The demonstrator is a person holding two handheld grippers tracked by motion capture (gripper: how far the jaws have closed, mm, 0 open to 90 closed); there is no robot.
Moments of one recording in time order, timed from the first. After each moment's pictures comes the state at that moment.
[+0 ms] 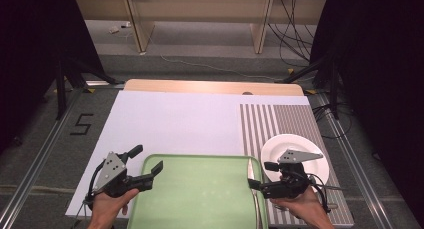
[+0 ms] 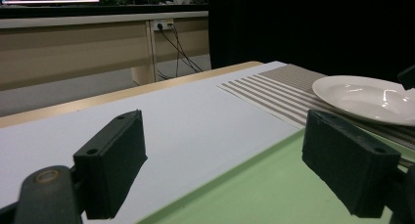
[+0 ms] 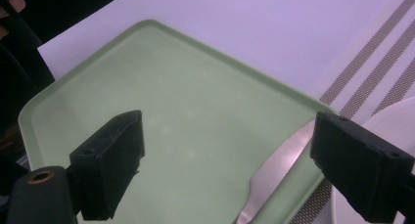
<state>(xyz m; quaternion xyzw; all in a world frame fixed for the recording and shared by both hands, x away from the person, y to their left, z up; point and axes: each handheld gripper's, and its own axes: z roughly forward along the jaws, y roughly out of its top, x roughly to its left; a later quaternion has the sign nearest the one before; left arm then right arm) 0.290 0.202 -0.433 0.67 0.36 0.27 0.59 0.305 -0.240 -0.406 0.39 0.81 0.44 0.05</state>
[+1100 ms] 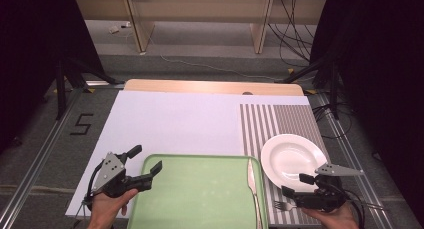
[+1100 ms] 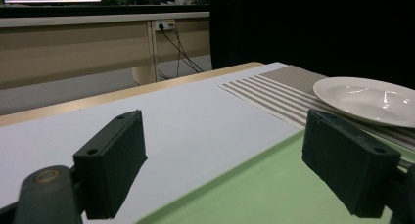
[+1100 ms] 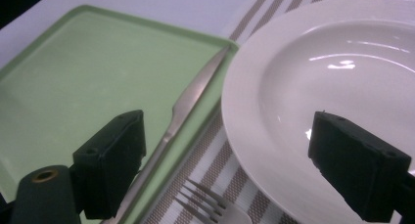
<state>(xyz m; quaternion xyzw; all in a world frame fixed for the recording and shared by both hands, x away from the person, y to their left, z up) 0.290 0.202 -0.433 0.67 0.36 0.27 0.59 0.275 -0.318 -0.419 0.48 0.77 0.40 0.09</state>
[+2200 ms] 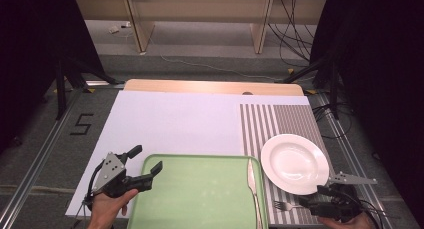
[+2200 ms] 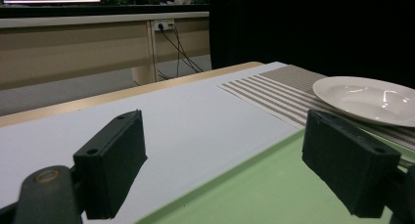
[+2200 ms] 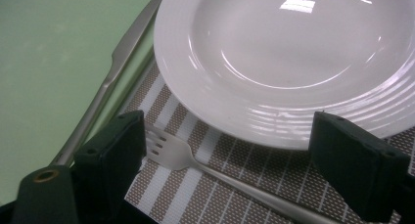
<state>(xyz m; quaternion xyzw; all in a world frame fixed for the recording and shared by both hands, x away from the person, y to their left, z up) 0.290 0.202 -0.433 0.67 0.36 0.27 0.59 0.261 -0.355 -0.435 0.52 0.78 0.34 0.10</state>
